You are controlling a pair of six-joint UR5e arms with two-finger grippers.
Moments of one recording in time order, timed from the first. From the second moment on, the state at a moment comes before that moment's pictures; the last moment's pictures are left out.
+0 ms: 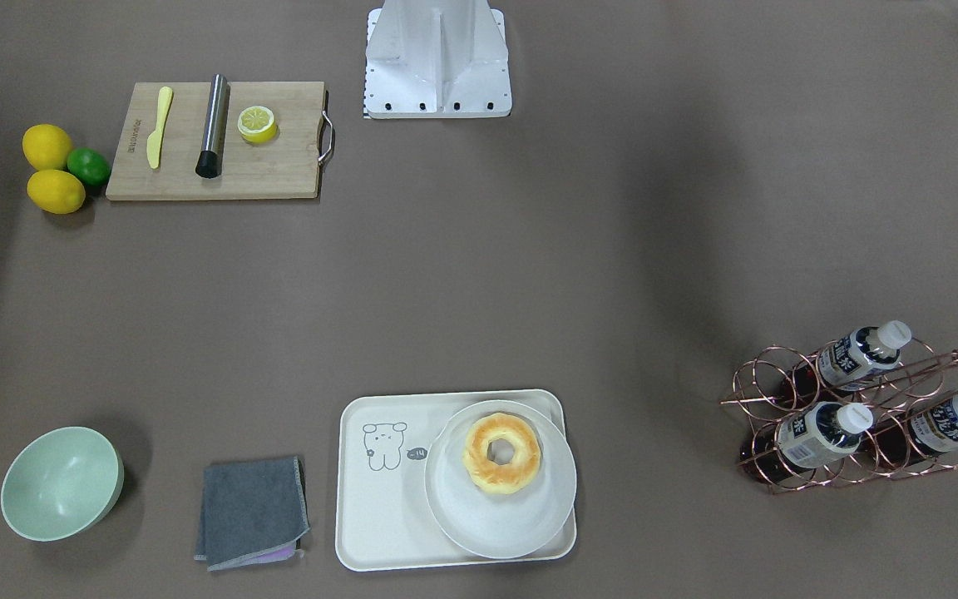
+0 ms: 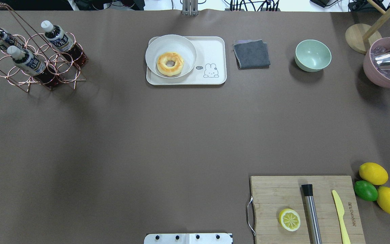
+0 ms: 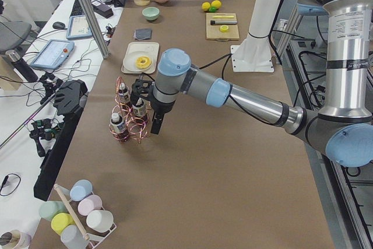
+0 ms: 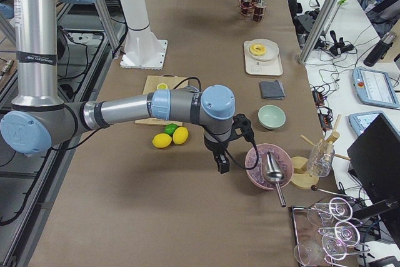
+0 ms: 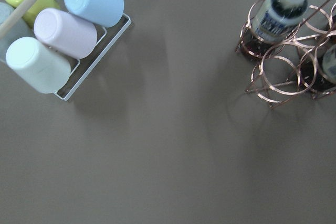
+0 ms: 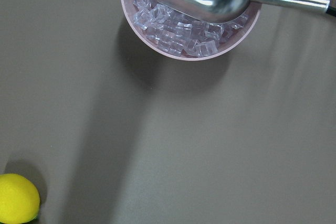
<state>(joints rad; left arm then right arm) -1.52 -1.51 -1.99 -1.70 -2.32 -0.31 1.69 -1.63 1.86 -1.84 2.34 -0.49</state>
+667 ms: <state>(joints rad) -1.24 -1.72 -1.85 -1.84 -2.12 -0.65 1.69 -1.64 1.86 -1.84 2.34 -0.49</state>
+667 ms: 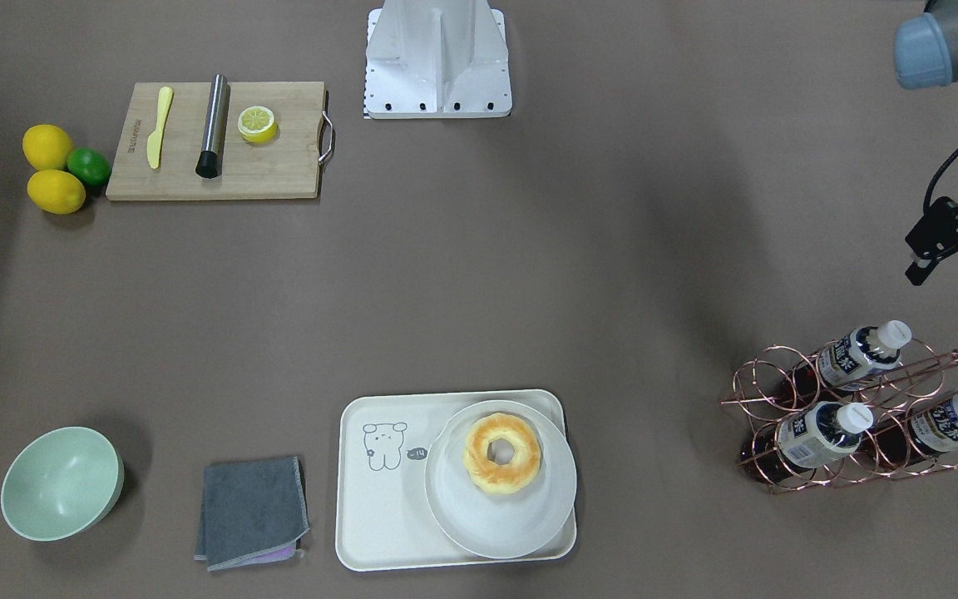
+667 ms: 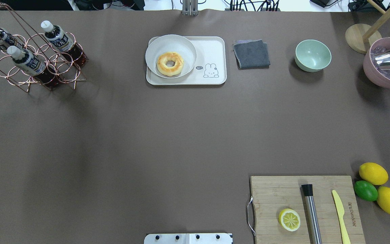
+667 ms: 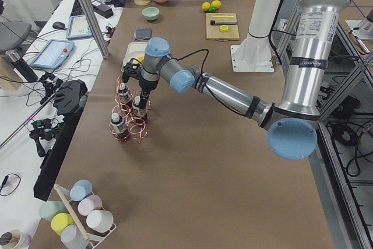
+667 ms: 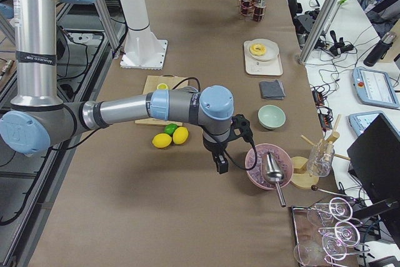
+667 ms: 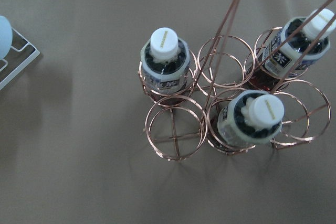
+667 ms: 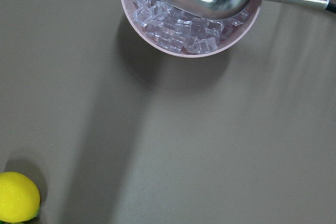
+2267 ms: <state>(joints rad) -1.16 -1.82 -1.69 -1.95 -2.07 -0.78 1.70 -1.69 1.87 -1.76 2.35 -0.48</state>
